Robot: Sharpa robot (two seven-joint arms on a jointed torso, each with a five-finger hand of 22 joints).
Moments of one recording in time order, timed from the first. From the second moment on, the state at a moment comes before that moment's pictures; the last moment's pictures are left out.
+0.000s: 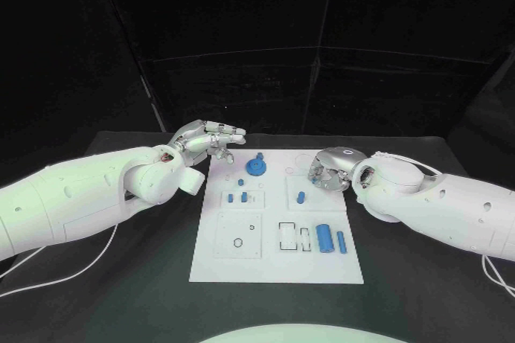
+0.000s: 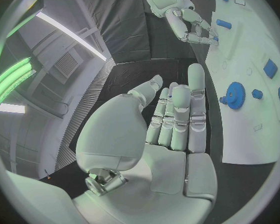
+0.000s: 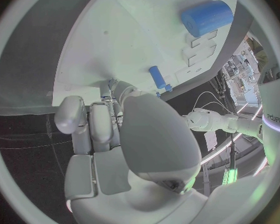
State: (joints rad) left arm 1.24 -0.79 -0.11 1.36 -0.05 -0.09 0.30; left_hand 1.27 -0.07 0.39 -0.12 0.05 1.02 0.17 0.12 0.07 1.09 0.10 0.26 0.08 1.22 0.02 1.09 0.62 0.17 1.23 0.12 0.61 0.61; right arm 1.15 -0.74 -0.03 1.40 -1.66 -0.19 -0.19; right_hand 1.59 -0.09 0.37 0.13 0.15 1.08 0.15 0.10 0.07 1.12 0.08 0.25 0.11 1.47 0.00 1.27 1.15 0.10 1.29 0.10 1.31 1.08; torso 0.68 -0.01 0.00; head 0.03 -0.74
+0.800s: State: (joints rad) left arm 1.24 -0.80 -0.11 1.36 -0.05 -0.09 0.30; left_hand 1.27 -0.07 0.39 -0.12 0.05 1.02 0.17 0.12 0.07 1.09 0.10 0.26 0.08 1.22 0.02 1.09 0.61 0.17 1.23 0.12 0.61 0.61; right arm 1.14 -0.76 -0.03 1.44 -1.69 -0.28 -0.24; right_hand 1.50 -0.12 0.43 0.10 0.13 1.10 0.15 0.10 0.07 1.14 0.08 0.24 0.09 1.47 0.00 1.27 1.14 0.10 1.30 0.10 1.33 1.10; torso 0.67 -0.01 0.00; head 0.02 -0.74
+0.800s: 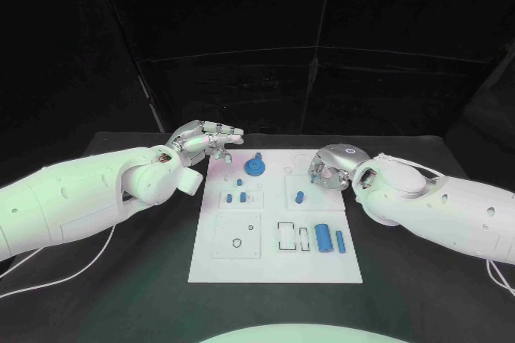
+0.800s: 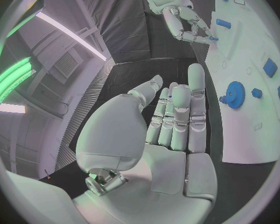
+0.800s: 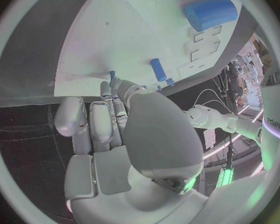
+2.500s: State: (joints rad) left arm 1.24 -0.80 -0.11 1.36 -0.05 -0.09 0.30; left_hand 1.27 -0.06 0.39 -0.12 0.05 1.02 0.17 0.12 0.07 1.09 0.10 0.26 0.08 1.22 0.02 1.09 0.61 0.17 1.23 0.12 0.61 0.61; right arm 1.15 -0.74 -0.01 1.70 -1.57 -0.40 -0.21; right_hand 1.49 -0.12 0.45 0.08 0.14 1.11 0.15 0.10 0.07 1.15 0.08 0.23 0.09 1.46 0.00 1.27 1.14 0.10 1.31 0.10 1.34 1.12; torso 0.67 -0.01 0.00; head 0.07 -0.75
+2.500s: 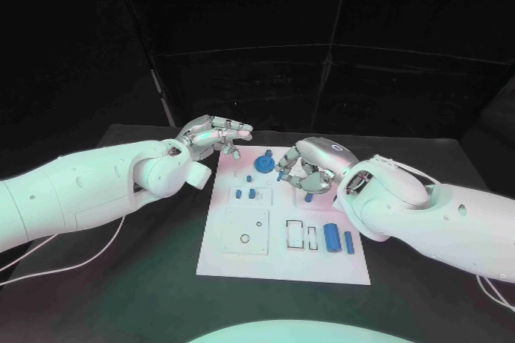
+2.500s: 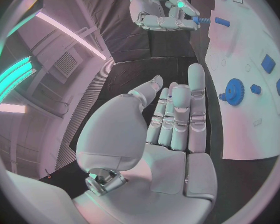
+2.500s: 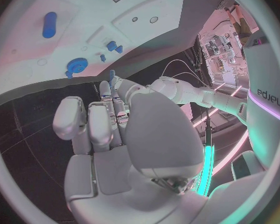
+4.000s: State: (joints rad) left arm 1.24 -0.79 -0.11 1.34 -0.05 -0.08 0.31; left_hand 1.28 -0.06 0.39 -0.12 0.05 1.02 0.17 0.12 0.07 1.09 0.10 0.26 0.08 1.21 0.02 1.09 0.61 0.17 1.23 0.12 0.60 0.61; right arm 1.01 -0.63 -0.05 1.62 -1.75 -0.41 -0.16; right_hand 1.47 -0.12 0.45 0.08 0.16 1.11 0.15 0.10 0.07 1.15 0.07 0.23 0.09 1.46 0.00 1.27 1.13 0.10 1.31 0.10 1.34 1.12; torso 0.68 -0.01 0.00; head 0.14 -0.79
